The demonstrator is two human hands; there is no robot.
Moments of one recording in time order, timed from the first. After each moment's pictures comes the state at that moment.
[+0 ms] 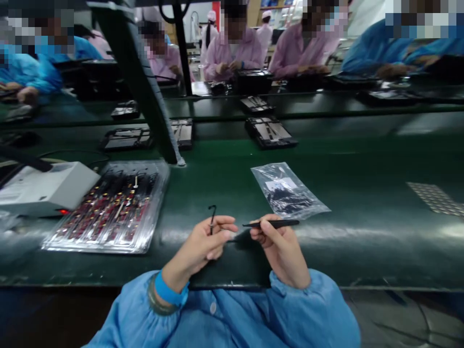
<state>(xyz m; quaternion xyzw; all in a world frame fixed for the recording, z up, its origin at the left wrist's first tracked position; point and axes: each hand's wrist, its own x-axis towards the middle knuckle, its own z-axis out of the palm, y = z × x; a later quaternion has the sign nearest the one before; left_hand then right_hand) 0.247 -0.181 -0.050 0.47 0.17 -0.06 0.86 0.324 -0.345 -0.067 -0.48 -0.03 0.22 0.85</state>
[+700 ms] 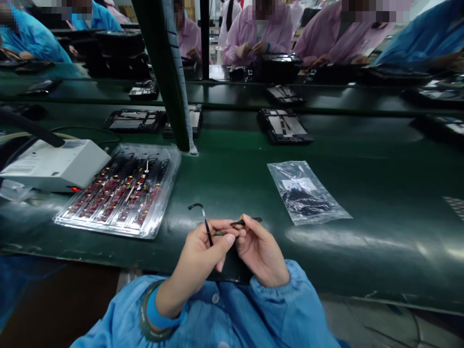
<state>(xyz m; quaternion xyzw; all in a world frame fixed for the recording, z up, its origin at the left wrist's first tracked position) 0.216 -0.190 -0.044 0.53 0.24 0.08 0.81 0.303 -0.293 -0.068 -0.28 0.12 0.43 0.85</state>
